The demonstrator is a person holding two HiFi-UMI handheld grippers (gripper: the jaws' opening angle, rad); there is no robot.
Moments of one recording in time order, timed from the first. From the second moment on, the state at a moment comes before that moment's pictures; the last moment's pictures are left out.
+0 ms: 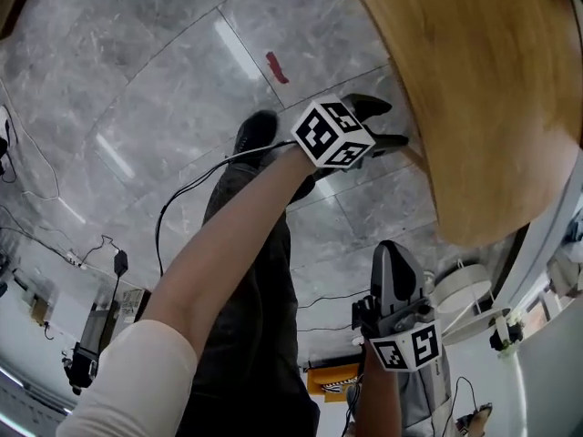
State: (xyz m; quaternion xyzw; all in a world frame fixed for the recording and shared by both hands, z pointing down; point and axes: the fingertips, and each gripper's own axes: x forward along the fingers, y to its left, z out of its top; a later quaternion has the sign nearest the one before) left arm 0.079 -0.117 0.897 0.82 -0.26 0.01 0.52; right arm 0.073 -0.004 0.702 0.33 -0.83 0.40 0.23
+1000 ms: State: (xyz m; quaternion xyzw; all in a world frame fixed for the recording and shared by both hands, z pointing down) left arm 0.112 -0.141 0.924 0.82 -0.11 -0.12 0.56; right arm 0.083 0.016 0.749 0.31 -0.83 0.42 0.21
